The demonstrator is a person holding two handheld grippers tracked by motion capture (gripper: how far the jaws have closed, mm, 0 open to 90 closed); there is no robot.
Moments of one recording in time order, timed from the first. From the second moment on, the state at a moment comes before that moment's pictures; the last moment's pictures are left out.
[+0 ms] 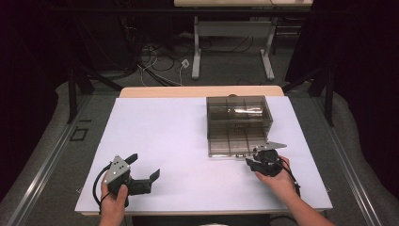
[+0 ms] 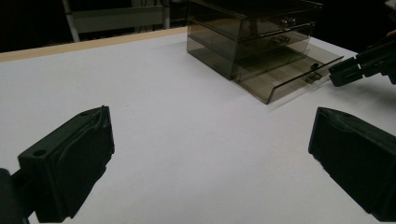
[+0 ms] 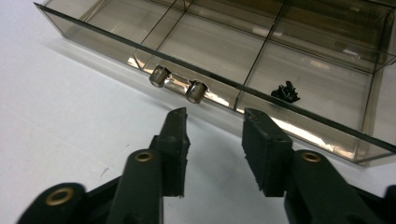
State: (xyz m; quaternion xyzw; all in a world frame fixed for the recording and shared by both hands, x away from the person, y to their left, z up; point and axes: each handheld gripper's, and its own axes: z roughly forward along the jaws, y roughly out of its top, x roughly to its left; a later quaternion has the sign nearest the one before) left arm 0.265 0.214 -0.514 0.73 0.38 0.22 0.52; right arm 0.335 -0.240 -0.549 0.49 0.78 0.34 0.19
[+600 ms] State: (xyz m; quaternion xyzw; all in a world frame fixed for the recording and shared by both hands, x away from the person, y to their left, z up) left arm 0.266 0.214 -0.514 0.73 0.38 0.22 0.52; right arm 0.346 -0.238 -0.552 0.50 0.78 0.34 0.18
